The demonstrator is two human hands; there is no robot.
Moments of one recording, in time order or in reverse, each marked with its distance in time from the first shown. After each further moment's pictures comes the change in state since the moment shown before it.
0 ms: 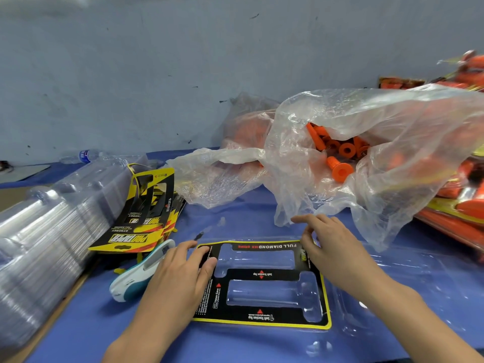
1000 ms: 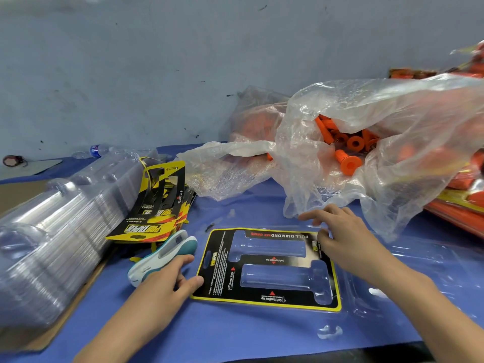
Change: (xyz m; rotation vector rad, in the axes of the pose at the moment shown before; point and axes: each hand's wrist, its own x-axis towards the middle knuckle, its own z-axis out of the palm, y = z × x) left_hand -0.032 -0.039 -0.023 -0.362 -0.229 -0.197; right_hand -0.001 -0.001 -0.008 0.003 -0.080 0.009
